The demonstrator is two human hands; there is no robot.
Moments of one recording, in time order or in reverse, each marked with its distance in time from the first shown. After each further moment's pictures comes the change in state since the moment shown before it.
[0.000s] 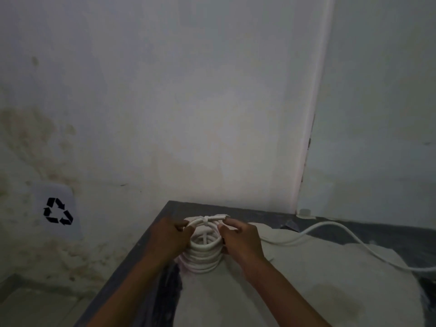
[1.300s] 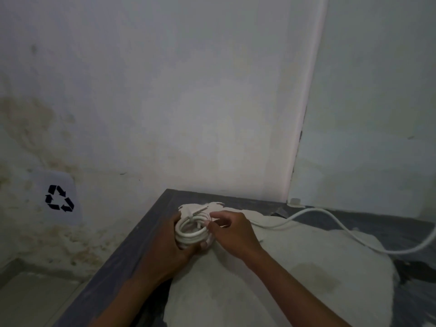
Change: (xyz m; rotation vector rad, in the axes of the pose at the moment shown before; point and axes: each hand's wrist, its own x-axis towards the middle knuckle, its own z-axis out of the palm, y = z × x) left_hand -0.045 -0.048 0.036 -0.152 -0.011 0.311; right_hand -0.032 0.001 -0.026 -0.362 -0.131 -0.350
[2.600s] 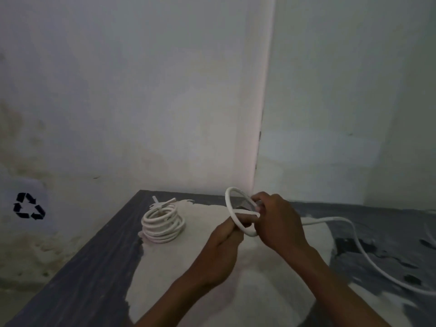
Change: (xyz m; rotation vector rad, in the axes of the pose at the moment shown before) left_hand -0.042 0.177 0.085 -0.412 -0.324 0.021; right_hand -0.059 0.016 -0.145 -0.660 0.282 -0.135
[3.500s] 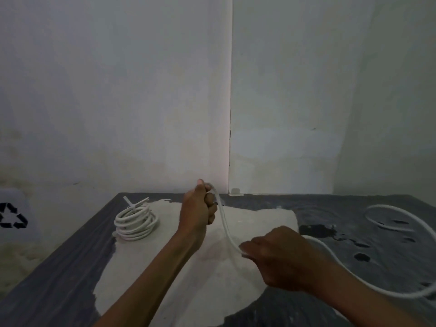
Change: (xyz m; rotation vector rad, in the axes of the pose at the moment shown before) left_hand 0.037 0.061 0.048 -0.397 0.383 -0.147; right_hand -0.075 0.075 -0.079 -0.264 -0.344 -0.710
